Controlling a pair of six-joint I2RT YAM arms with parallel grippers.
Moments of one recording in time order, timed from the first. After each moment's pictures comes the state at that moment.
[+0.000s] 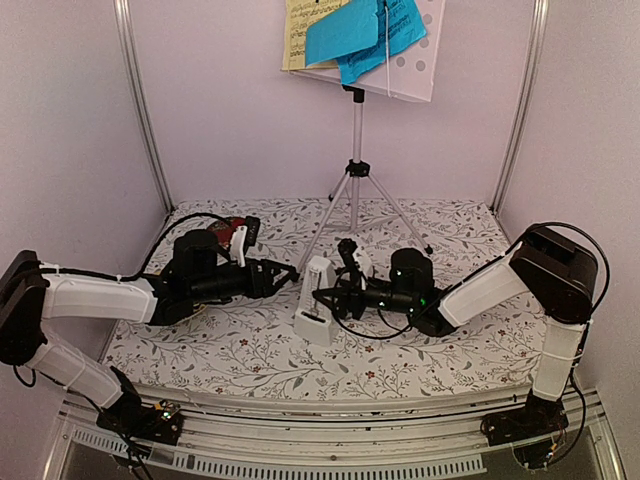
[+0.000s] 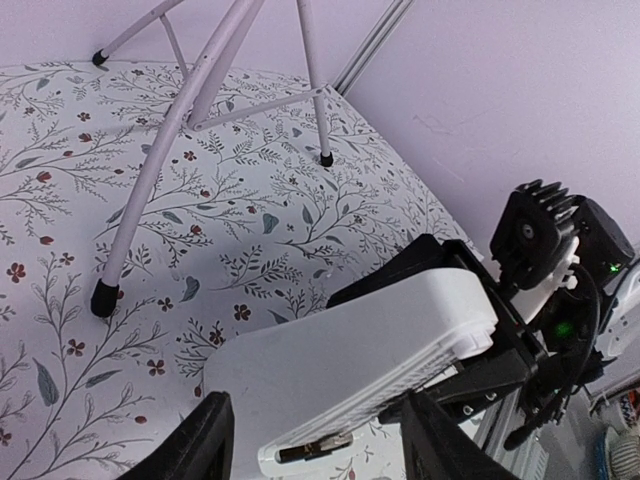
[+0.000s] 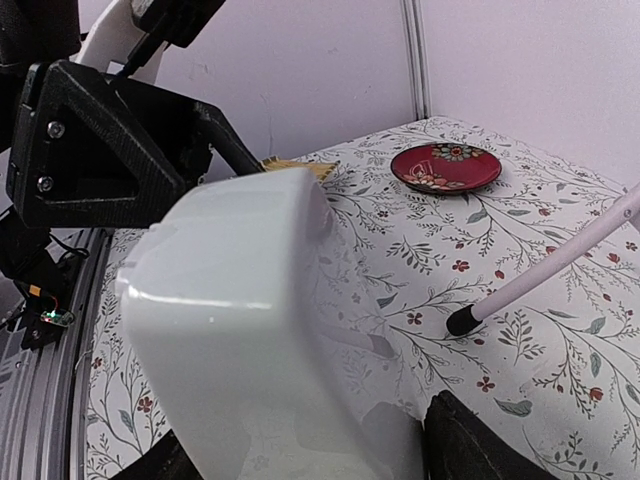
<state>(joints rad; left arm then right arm) -0.72 1.39 0.62 0.47 0.22 -0.51 0.86 1.91 0.83 0.92 -0.32 0.13</state>
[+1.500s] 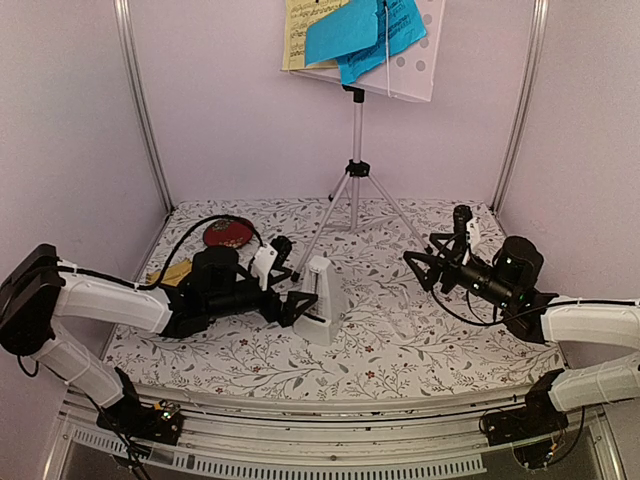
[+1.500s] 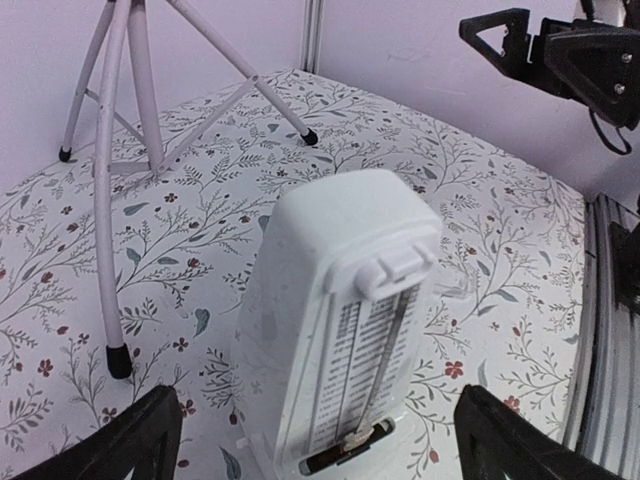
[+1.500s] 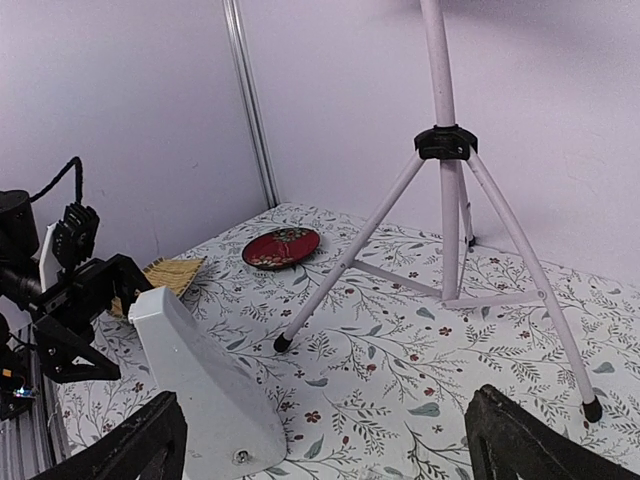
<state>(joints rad) -0.86 1.46 0.61 0.53 0.09 -0.08 0.57 1.14 0.43 0.70 -0.23 0.16</state>
